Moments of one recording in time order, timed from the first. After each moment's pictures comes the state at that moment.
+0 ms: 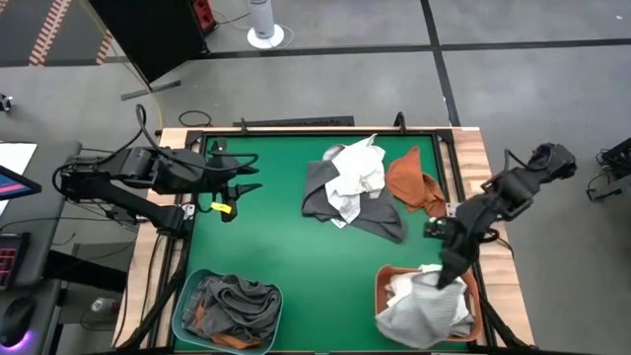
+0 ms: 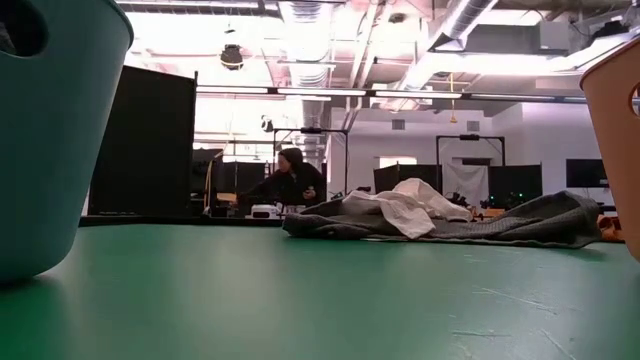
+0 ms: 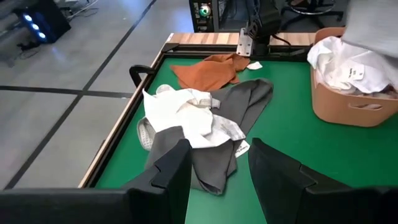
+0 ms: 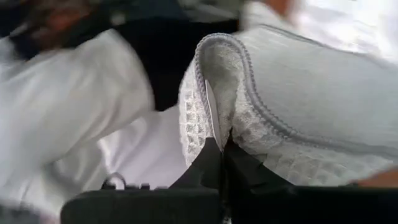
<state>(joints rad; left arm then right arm) -0.16 1.05 1.41 -0.82 -0.43 -0.07 0.56 0.97 1.21 -0.84 -0.44 1.58</state>
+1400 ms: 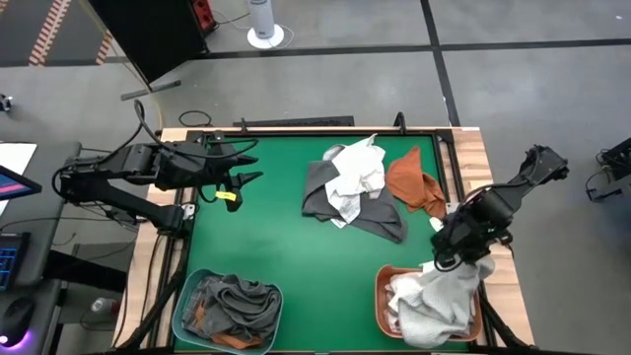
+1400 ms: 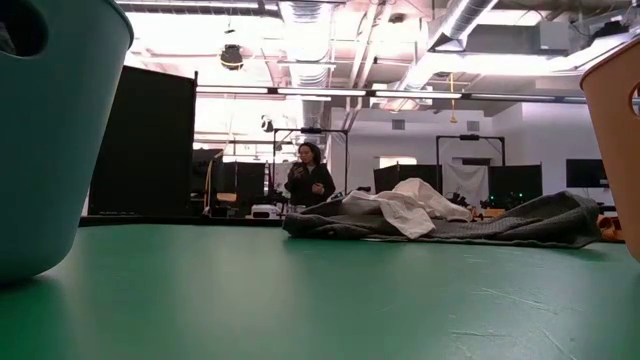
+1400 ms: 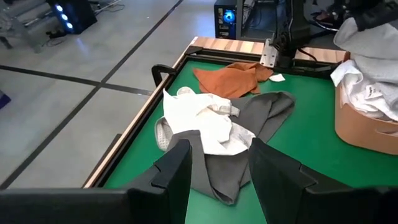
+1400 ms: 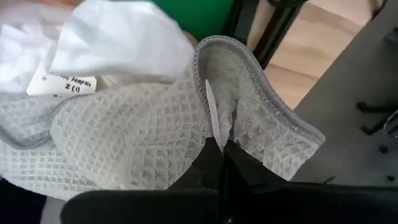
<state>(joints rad) -0.09 1.05 1.41 -0.79 -0.46 -0.12 0.62 1.12 1.17 -1.57 -0.44 1.89</state>
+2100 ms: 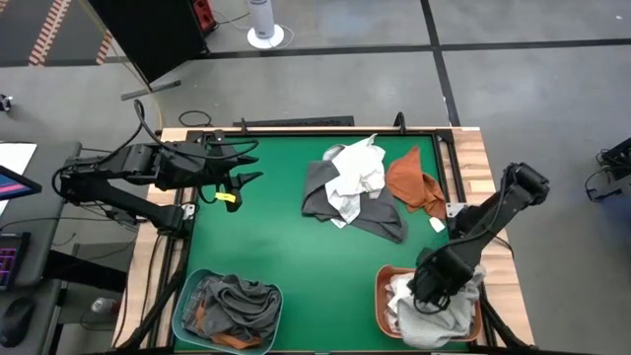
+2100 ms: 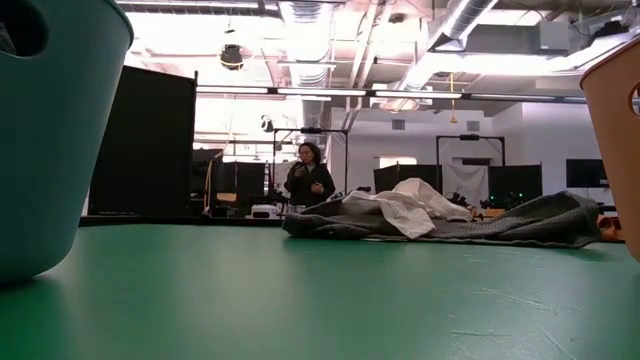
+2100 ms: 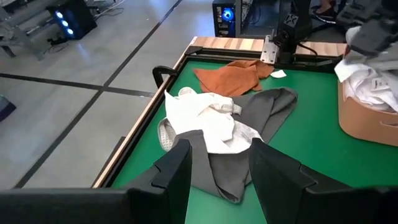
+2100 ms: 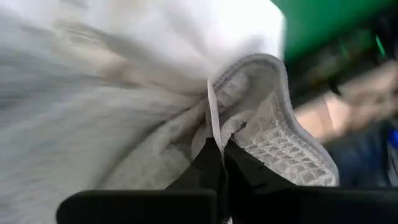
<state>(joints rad) -0.09 1.05 1.41 -0.80 -0.46 -0.08 0.75 1.50 1.20 -1.46 -0.37 1.33</state>
